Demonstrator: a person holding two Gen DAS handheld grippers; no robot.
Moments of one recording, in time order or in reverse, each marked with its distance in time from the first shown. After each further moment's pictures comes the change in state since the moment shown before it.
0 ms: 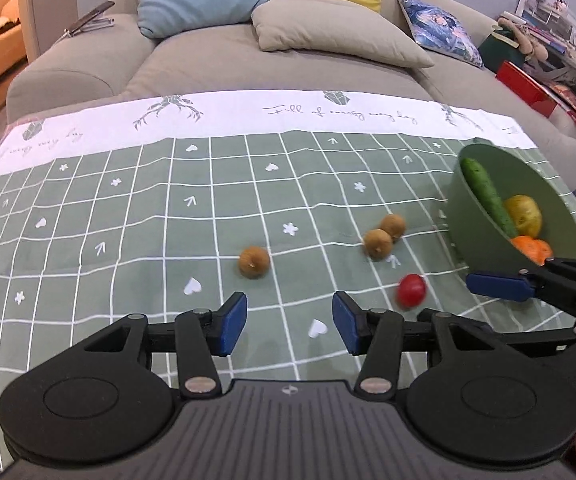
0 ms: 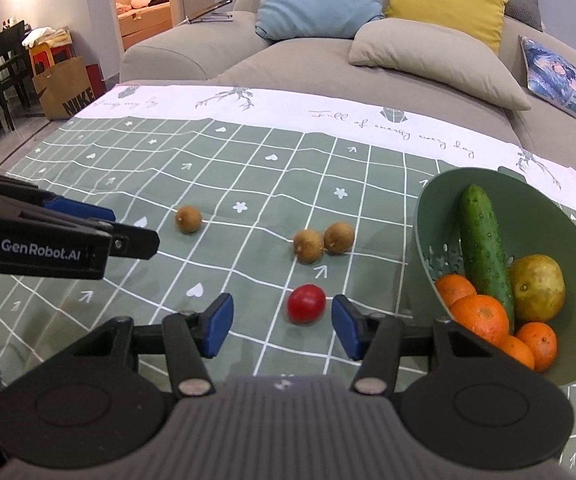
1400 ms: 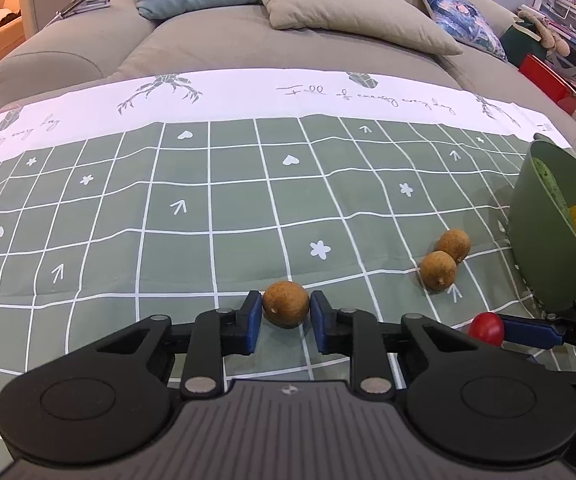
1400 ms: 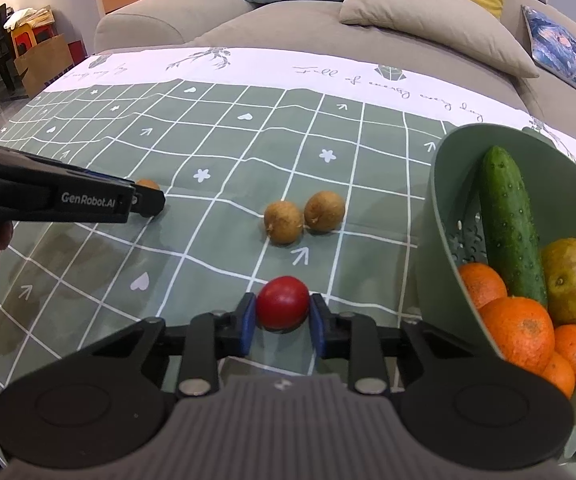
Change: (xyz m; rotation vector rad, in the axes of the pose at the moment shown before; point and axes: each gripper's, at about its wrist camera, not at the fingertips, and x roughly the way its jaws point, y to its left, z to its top) left arm 0.079 0.015 0.017 -0.012 0.020 0.011; right arm 0.057 -0.017 0.000 0.018 0.087 -0.018
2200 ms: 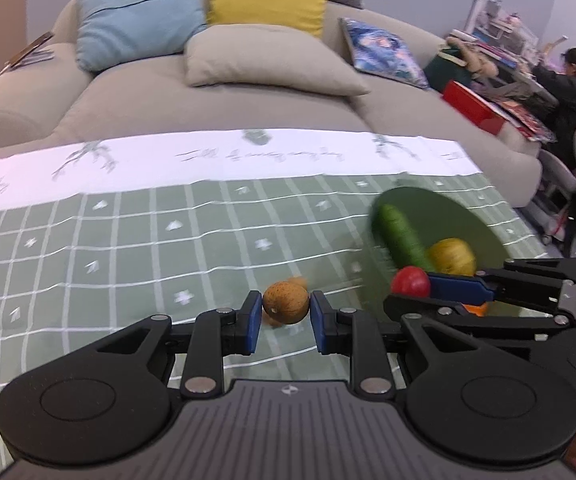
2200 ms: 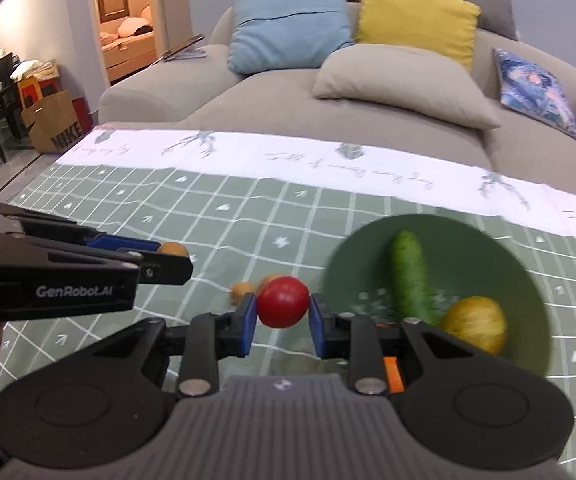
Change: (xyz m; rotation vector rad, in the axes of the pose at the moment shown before) left arm -0.072 -0.081 0.024 0.060 -0.095 -0.176; right arm -0.089 -0.048 0.020 0.038 -0.170 0.002
